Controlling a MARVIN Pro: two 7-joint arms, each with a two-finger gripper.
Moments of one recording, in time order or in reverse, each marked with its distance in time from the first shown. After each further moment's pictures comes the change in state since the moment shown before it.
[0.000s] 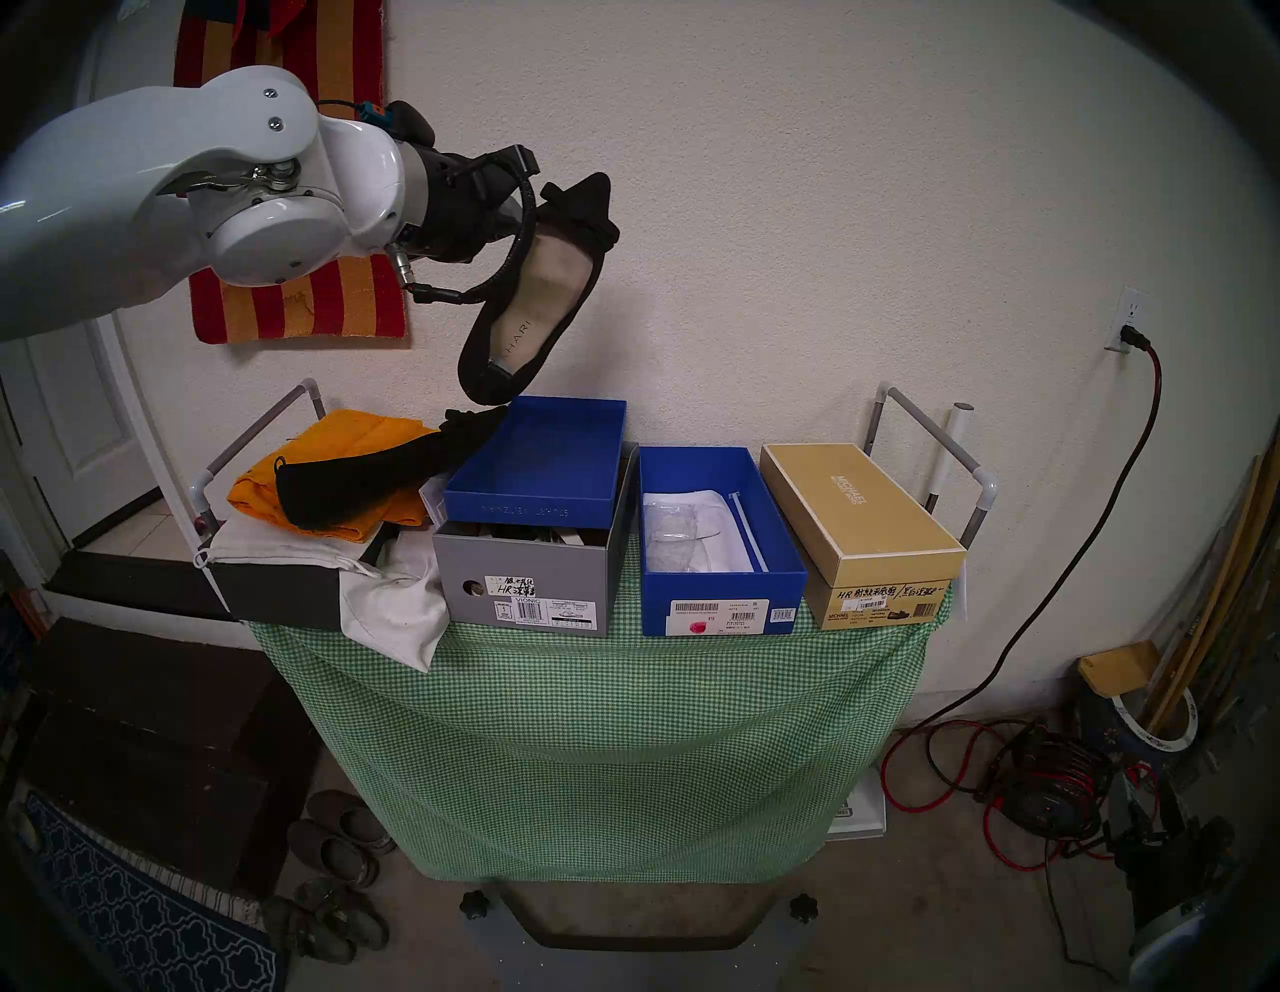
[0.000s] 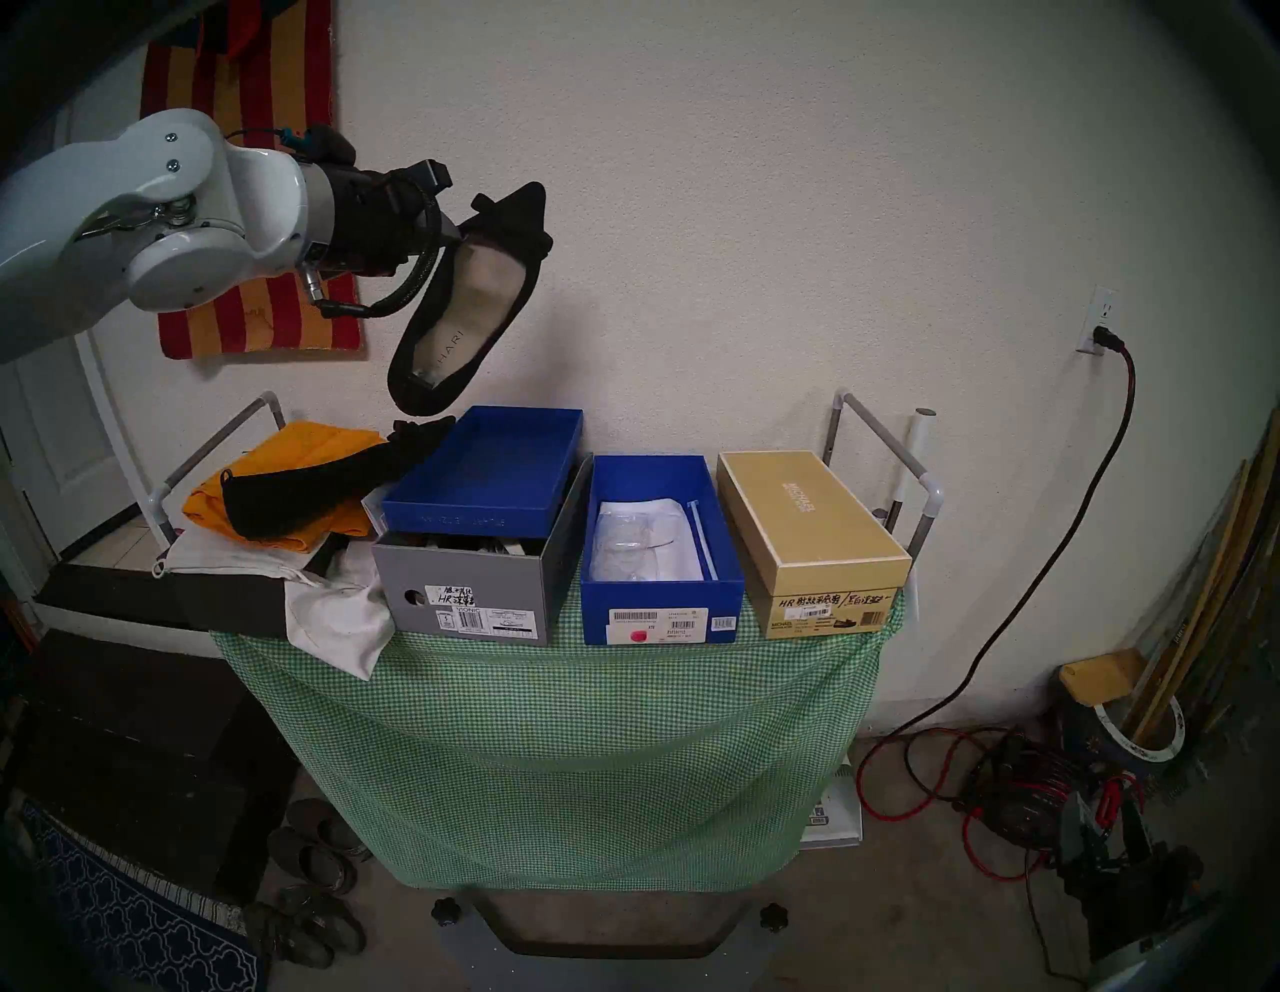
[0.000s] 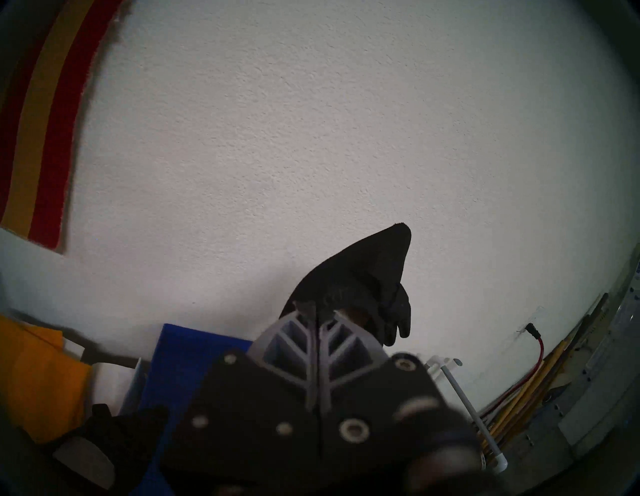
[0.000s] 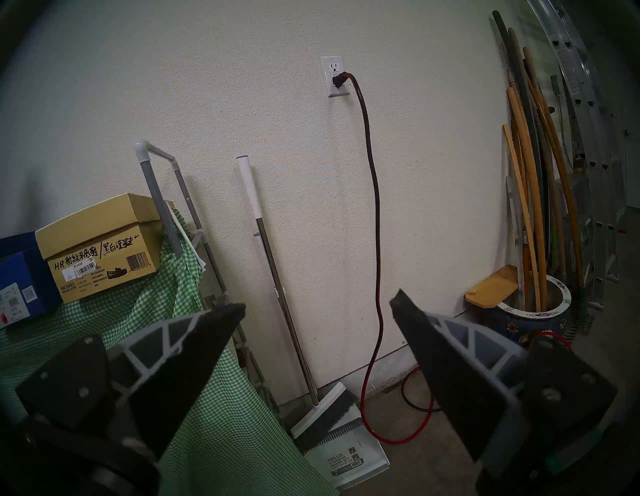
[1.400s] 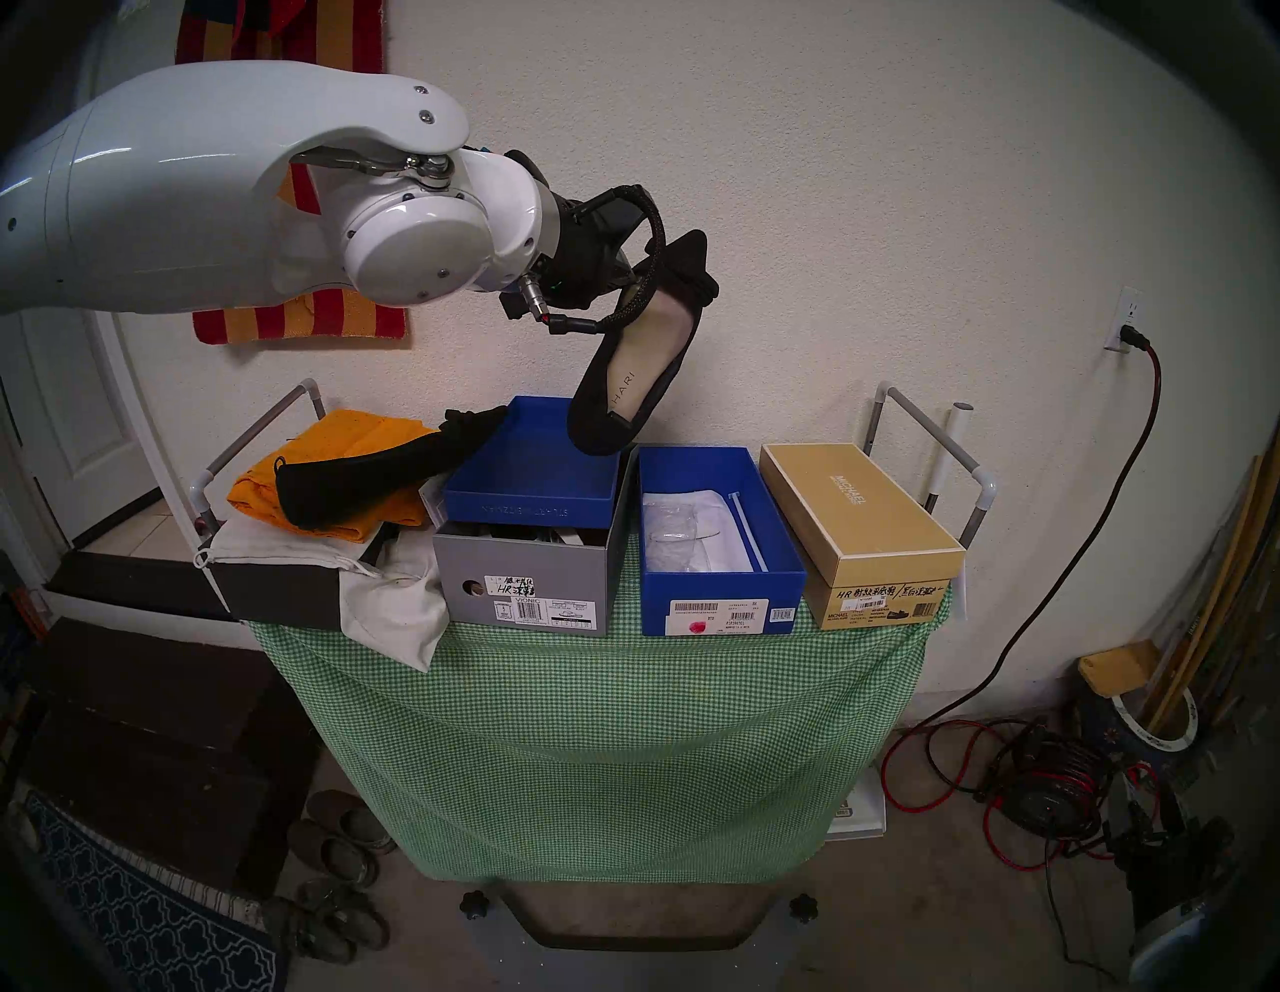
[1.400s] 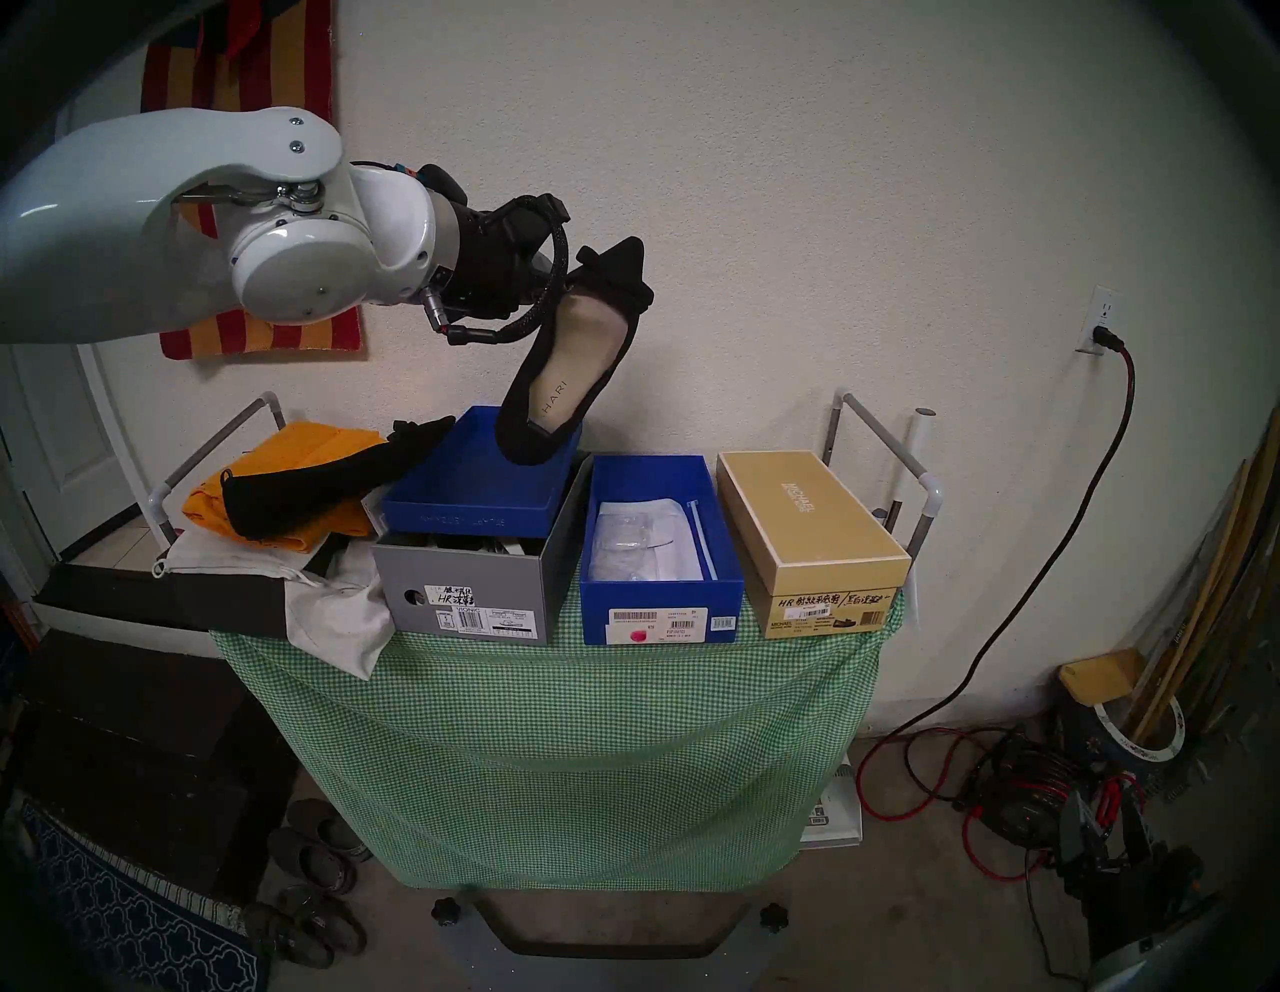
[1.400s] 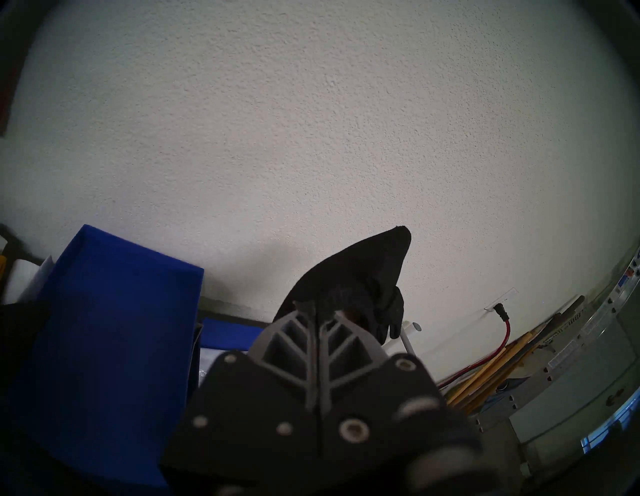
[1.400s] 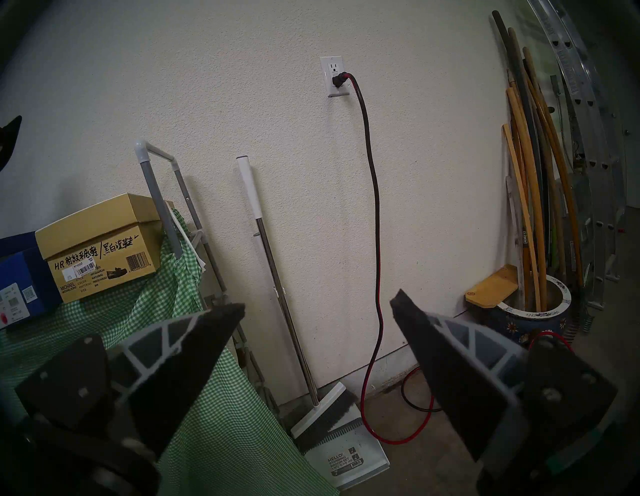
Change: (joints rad) left arm 0.135 -0.177 -0.104 0.024 -0.241 -0.084 0.025; right arm 0.000 0.000 0.000 0.000 0.000 0.000 0.000
